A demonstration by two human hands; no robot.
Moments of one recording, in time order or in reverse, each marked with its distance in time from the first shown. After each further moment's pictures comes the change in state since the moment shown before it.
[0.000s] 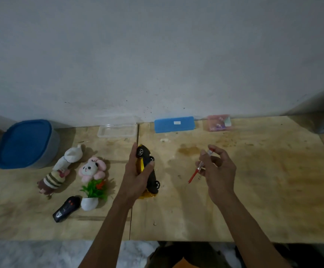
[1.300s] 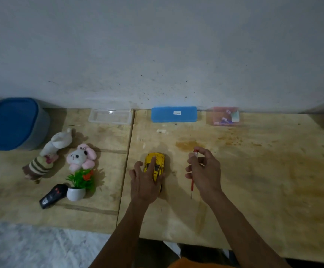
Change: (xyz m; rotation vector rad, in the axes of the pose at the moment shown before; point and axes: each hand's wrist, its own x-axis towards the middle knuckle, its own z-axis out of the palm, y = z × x) left_hand 0.043 -0.106 0.066 1.055 0.106 -0.011; right_hand 0.056 0.045 0.001 -0.296 -0.185 0.110
